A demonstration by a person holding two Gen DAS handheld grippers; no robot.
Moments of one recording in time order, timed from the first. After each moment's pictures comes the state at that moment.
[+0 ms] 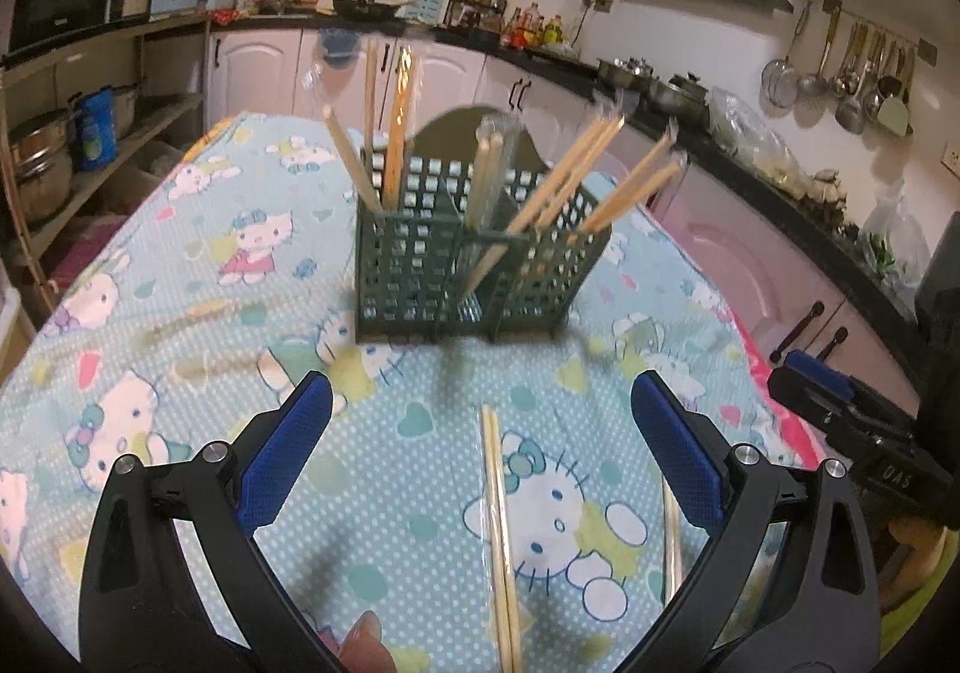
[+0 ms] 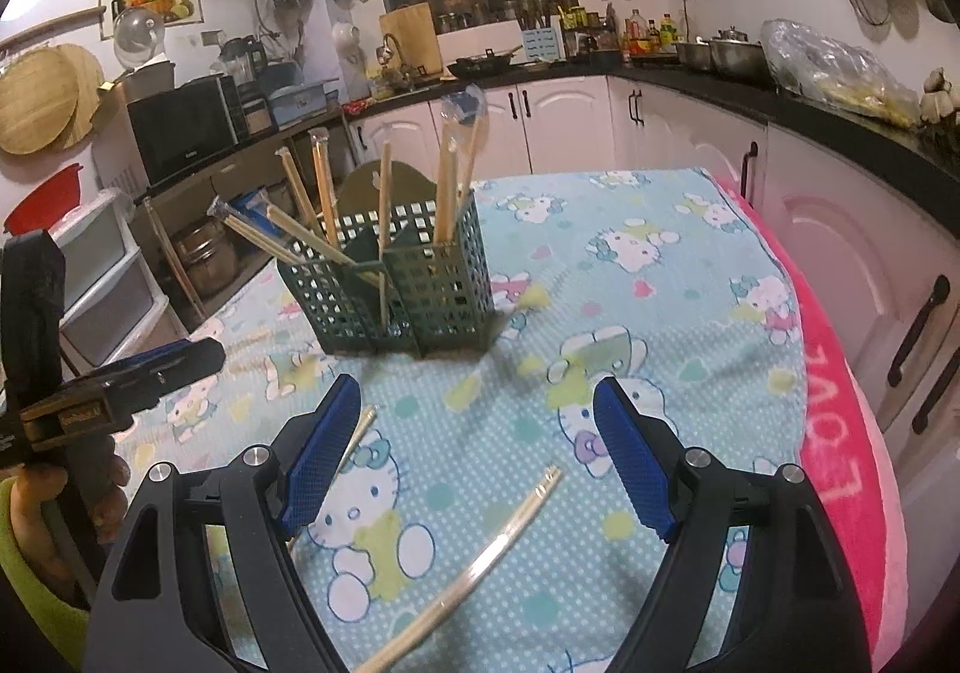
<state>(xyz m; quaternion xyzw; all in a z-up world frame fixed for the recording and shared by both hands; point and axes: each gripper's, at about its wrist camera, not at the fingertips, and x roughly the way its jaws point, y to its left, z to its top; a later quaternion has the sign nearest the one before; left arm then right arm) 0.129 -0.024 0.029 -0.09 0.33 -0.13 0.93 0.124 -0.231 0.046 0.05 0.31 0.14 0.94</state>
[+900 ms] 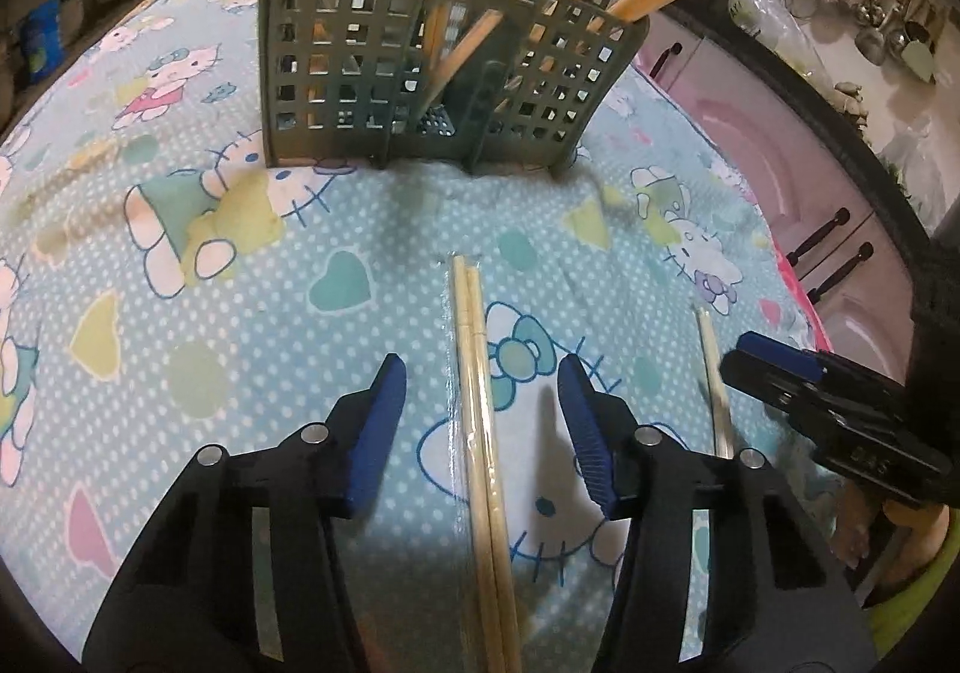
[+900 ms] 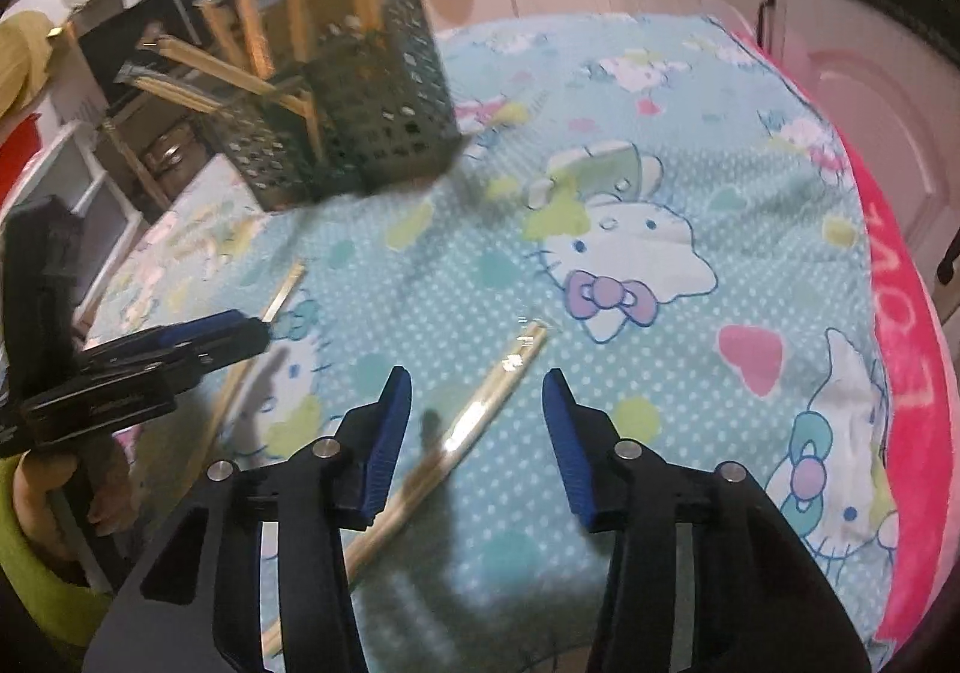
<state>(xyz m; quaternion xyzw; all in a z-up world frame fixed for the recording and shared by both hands) 0.165 -0.057 -0.057 -0.09 0.46 -0.18 0.87 0.160 -0.237 -0.039 0.05 0.46 0.13 0.88</state>
